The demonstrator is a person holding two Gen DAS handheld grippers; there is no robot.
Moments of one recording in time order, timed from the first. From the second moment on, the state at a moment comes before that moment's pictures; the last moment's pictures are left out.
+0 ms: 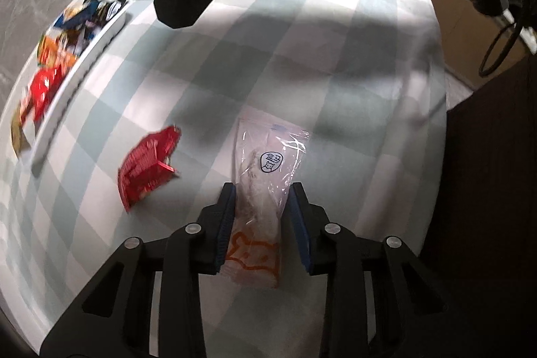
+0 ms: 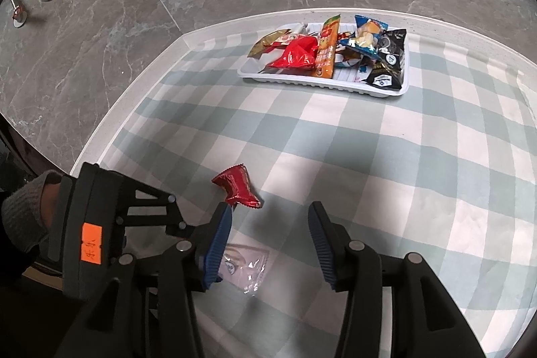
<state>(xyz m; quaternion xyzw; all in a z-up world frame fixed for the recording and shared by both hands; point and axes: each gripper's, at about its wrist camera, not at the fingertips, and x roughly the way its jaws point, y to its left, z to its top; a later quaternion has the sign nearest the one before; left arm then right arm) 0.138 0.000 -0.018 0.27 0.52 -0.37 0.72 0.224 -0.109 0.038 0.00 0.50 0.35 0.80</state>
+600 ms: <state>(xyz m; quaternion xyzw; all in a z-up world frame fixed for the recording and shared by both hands) 0.131 0.108 -0.011 0.07 0.59 -0.23 0.77 0.234 -0.017 -0.003 -0.13 0.51 0.40 0.75</state>
